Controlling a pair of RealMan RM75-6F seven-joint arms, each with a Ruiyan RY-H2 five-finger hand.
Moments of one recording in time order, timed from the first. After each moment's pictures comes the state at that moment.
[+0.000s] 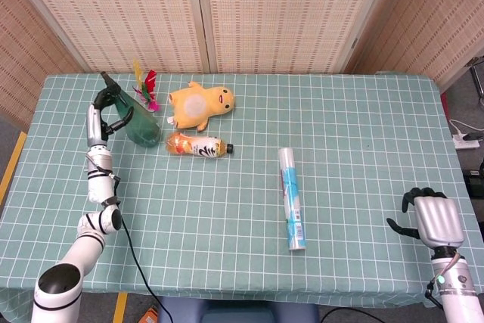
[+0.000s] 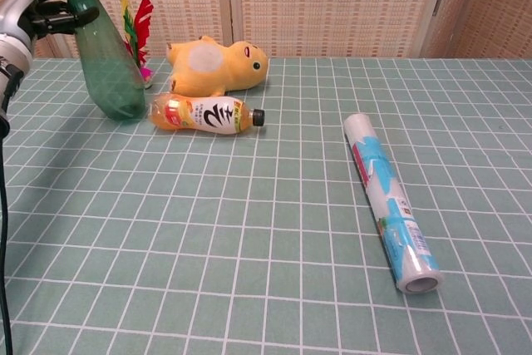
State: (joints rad) left arm -0.94 -1.99 -0.50 -0.20 1.10 0.91 -1.02; right arm 0.16 -1.10 0.08 -1.81 -1.23 1.34 -0.44
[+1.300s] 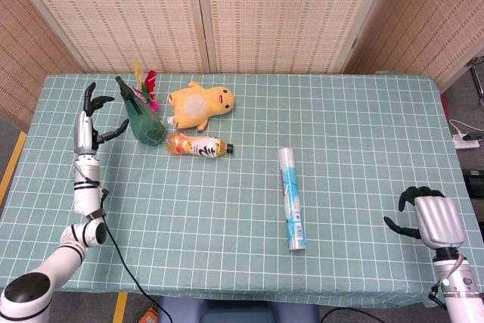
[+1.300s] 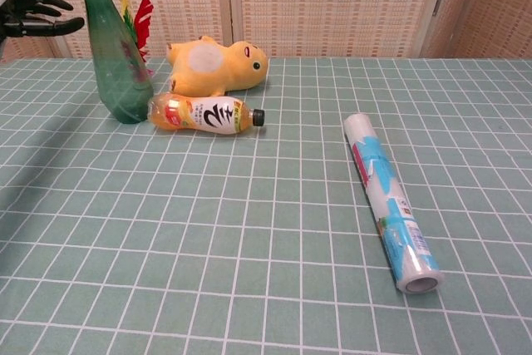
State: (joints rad) left arm -0.77 -1.85 -0.42 -0.48 1.16 1.07 -0.84; right arm 0.15 -1.11 0.06 -1.72 -1.36 1.37 -0.24
